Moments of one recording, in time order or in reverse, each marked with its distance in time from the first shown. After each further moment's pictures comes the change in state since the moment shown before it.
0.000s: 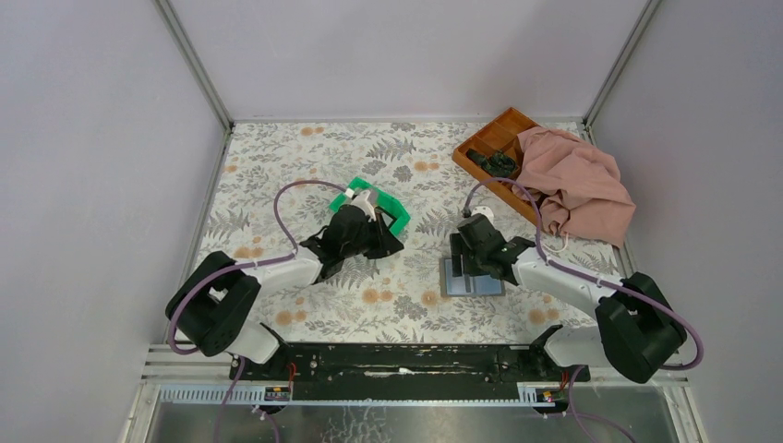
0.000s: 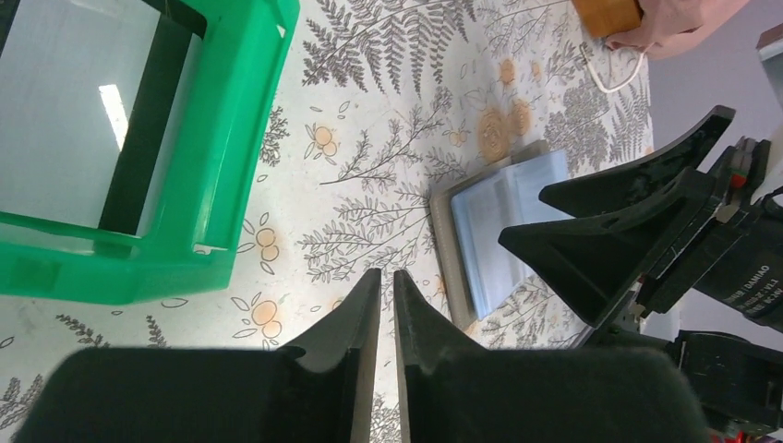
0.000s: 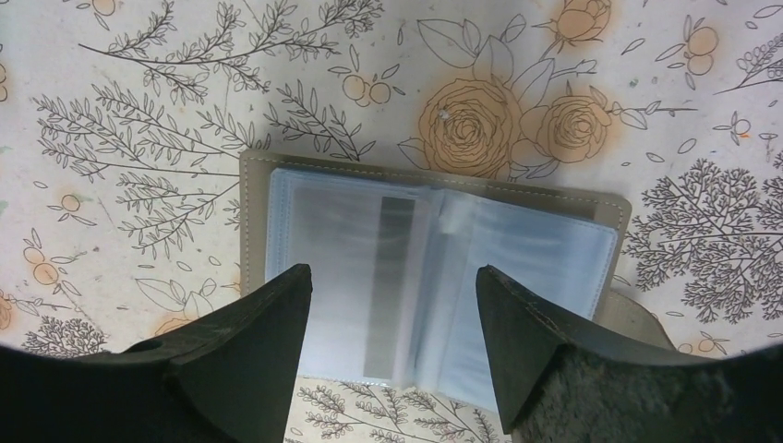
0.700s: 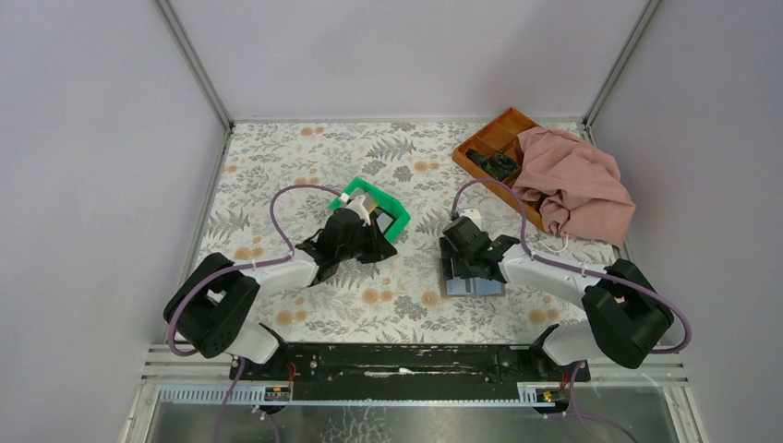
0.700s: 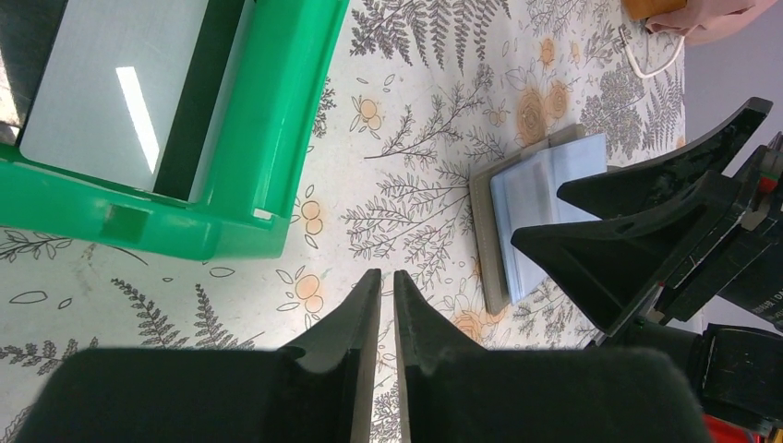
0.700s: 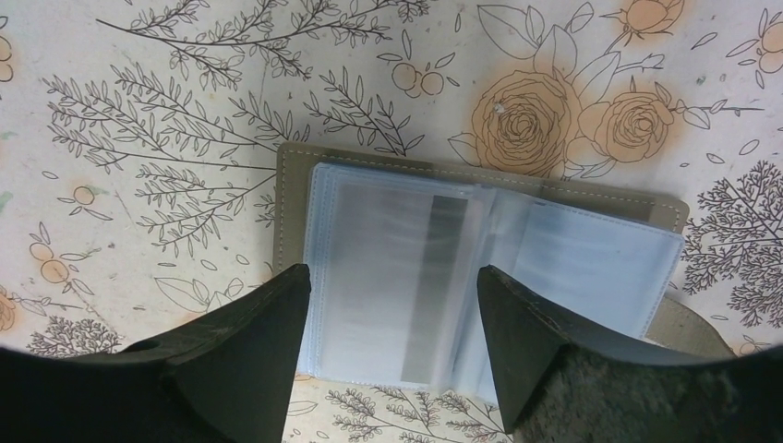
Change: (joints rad) left arm 0.035 -0.014 -0.047 -0.020 0.018 0.032; right arm 0.085 0.096 0.056 -0.024 0.044 0.045
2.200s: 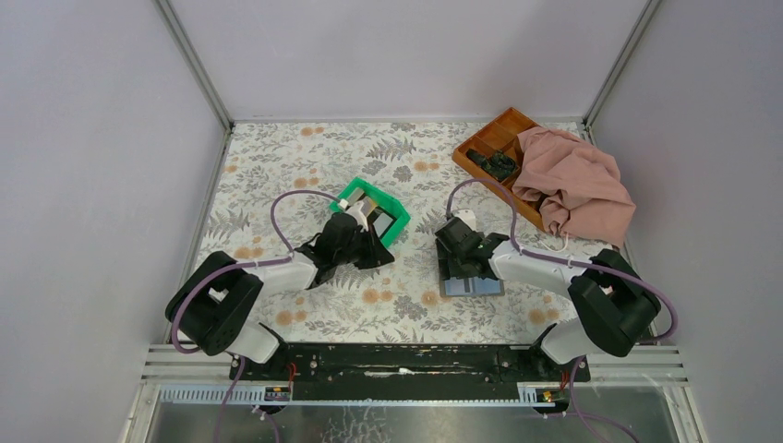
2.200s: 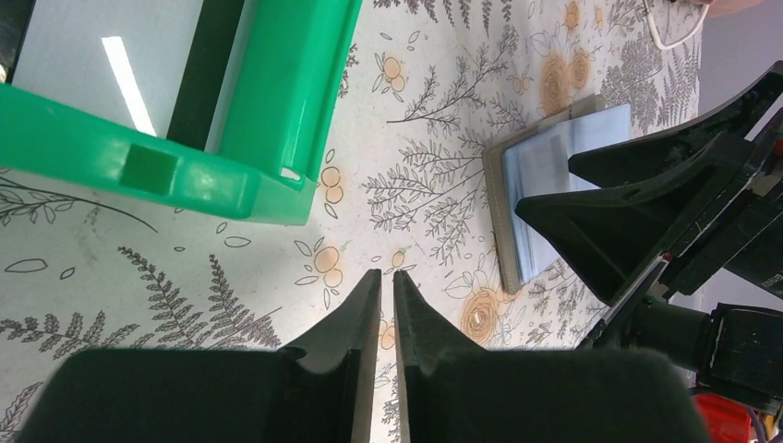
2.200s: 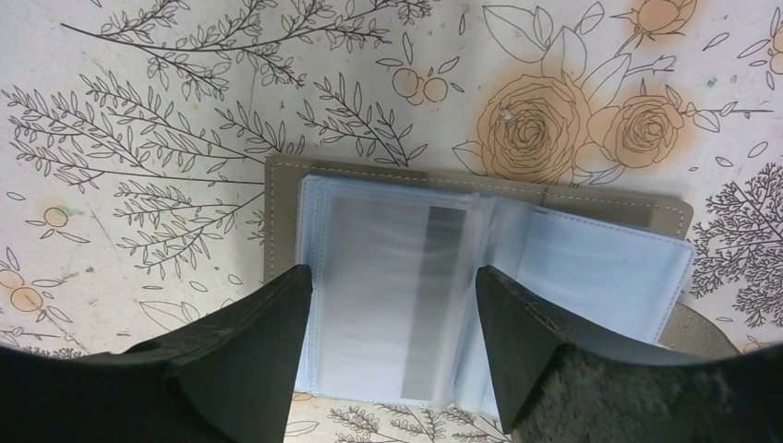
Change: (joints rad) left arm 0.018 0.015 -0.045 0.023 0.055 -0.001; right arm 0.025 0.076 0.036 -0.015 0.045 0.021
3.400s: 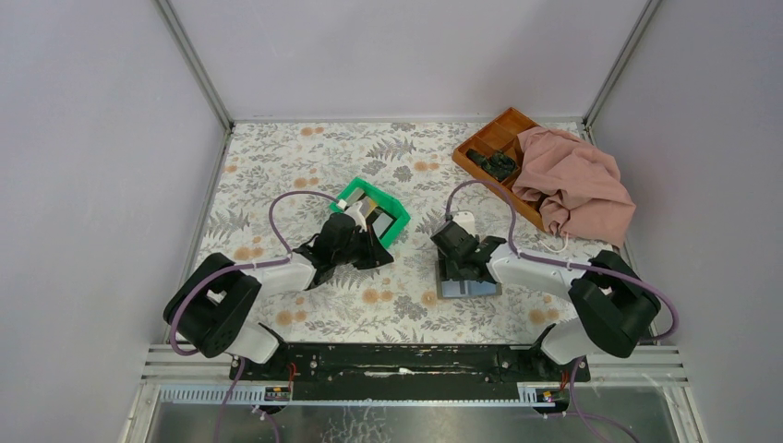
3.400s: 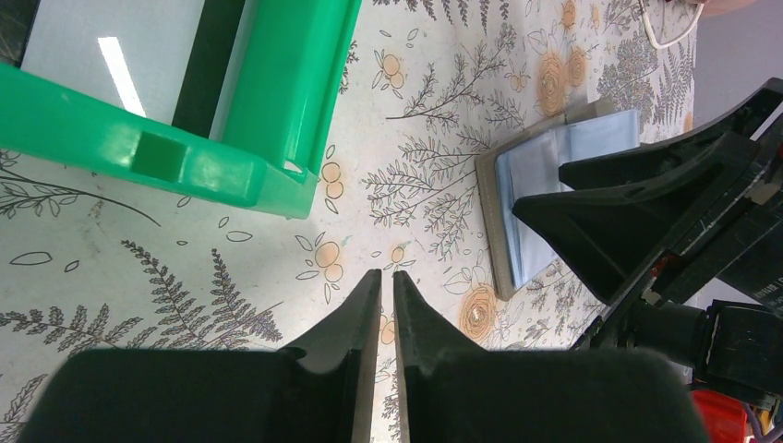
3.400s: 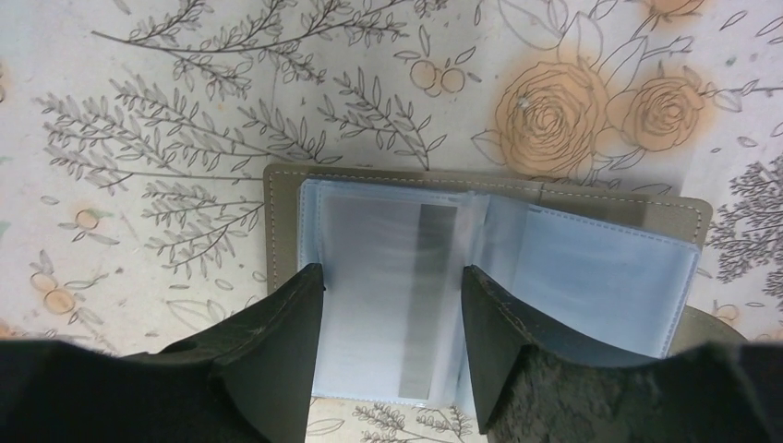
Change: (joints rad) left arm 0.006 -0.014 -0.014 0.001 0.010 -0.001; right arm 0.047 0.019 0.014 -0.004 0.051 0.077
